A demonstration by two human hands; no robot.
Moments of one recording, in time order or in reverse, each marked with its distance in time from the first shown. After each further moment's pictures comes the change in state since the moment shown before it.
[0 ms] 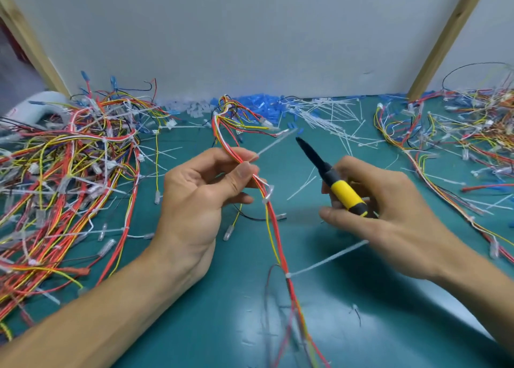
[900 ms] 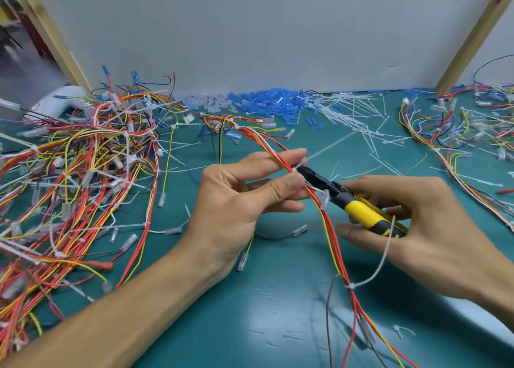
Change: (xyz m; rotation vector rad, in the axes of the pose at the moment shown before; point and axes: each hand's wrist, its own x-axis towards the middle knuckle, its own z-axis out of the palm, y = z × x) left_hand -0.003 -0.001 0.004 -0.050 -0.146 -0.080; right_hand -0.007 -0.008 0.005 -0.102 -0.024 -0.062
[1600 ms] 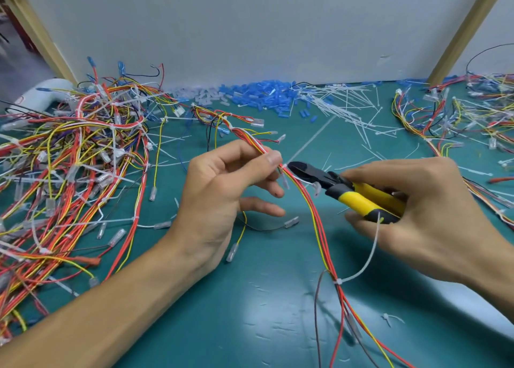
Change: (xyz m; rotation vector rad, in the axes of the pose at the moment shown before) left_hand 0.004 -0.001 -0.006 0.056 0.022 -0.052; right_hand 0.001 0.003 -0.010 -0.190 0.051 -0.101
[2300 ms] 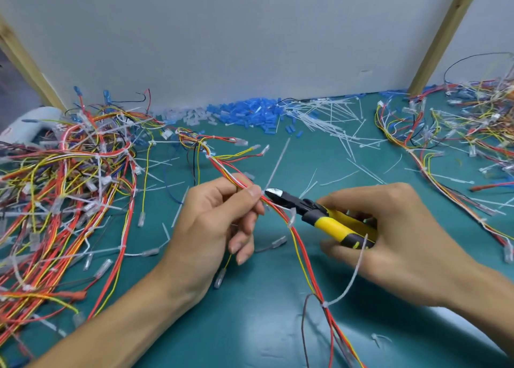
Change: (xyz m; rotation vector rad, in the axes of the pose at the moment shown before) left_hand -0.003 -0.003 0.004 0.006 -0.078 -0.058; right_hand -0.001 -0.001 0.008 0.071 -0.065 0.034
